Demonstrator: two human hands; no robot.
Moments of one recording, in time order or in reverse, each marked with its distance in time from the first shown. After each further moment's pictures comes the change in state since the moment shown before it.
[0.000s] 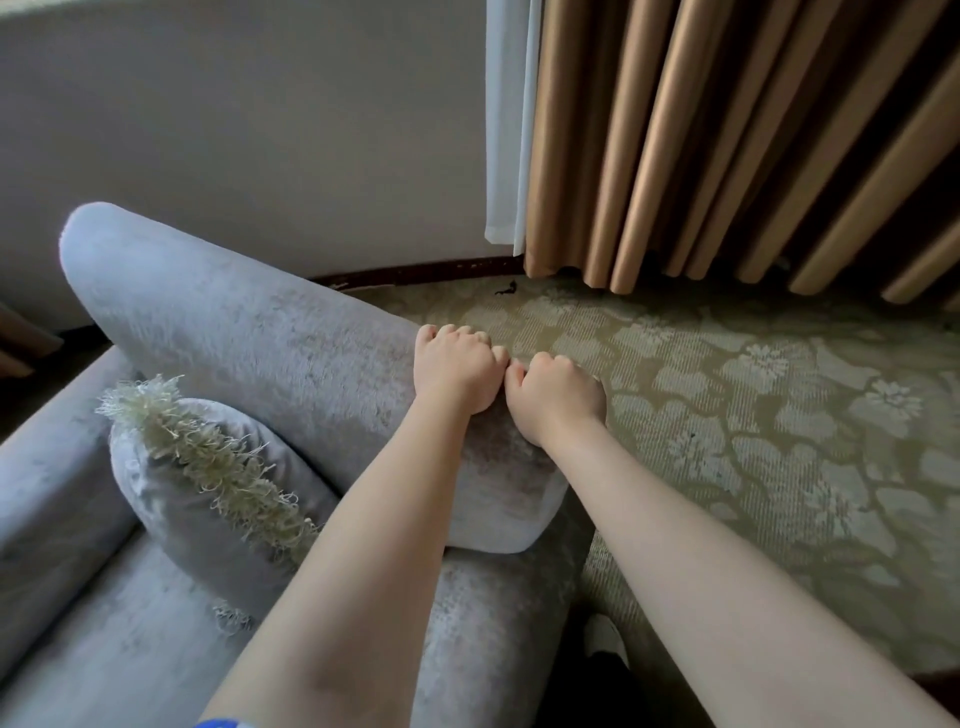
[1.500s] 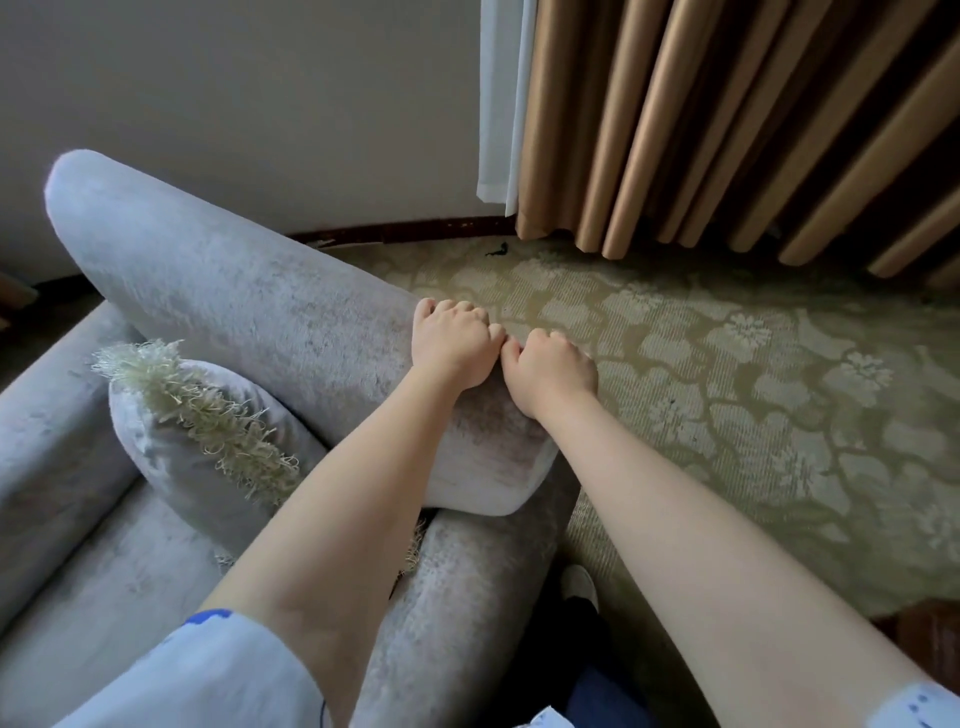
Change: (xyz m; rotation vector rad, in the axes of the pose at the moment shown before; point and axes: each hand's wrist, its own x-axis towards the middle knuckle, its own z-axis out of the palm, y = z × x) left_hand -0.004 0.014 -0.001 -0.053 -0.055 0.034; right_hand -0.002 0.009 -0.013 0.046 -0.111 0.032
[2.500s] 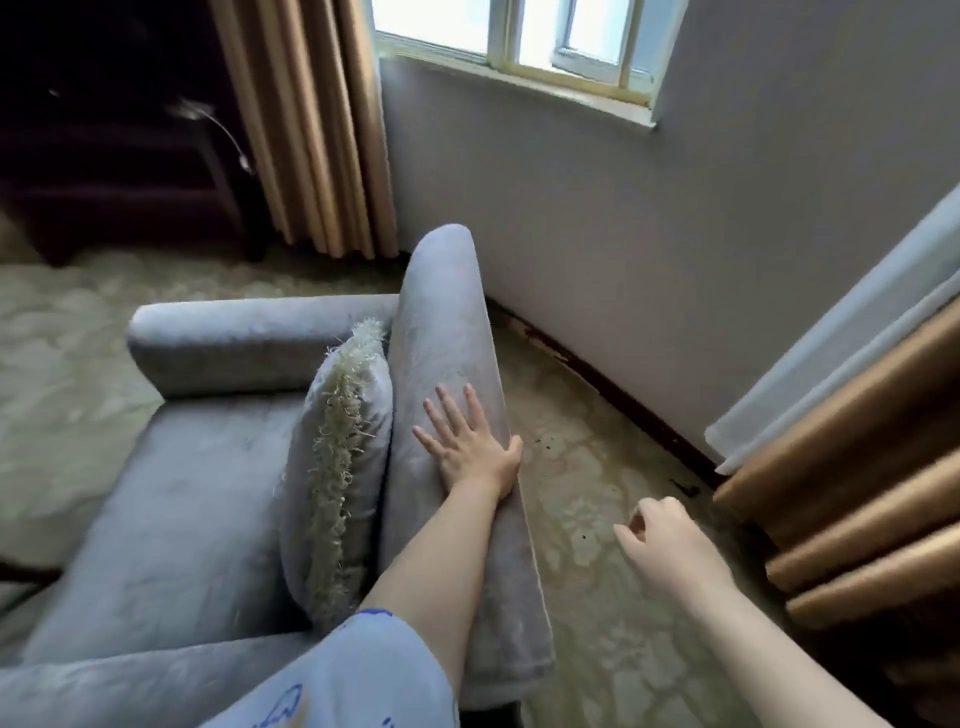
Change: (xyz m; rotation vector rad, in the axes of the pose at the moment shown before) left_hand 0.059 -0.032 -0.007 -0.300 0.209 -1.339; right_hand 0.178 0.023 -0.089 -0.217 -0.379 -0.712
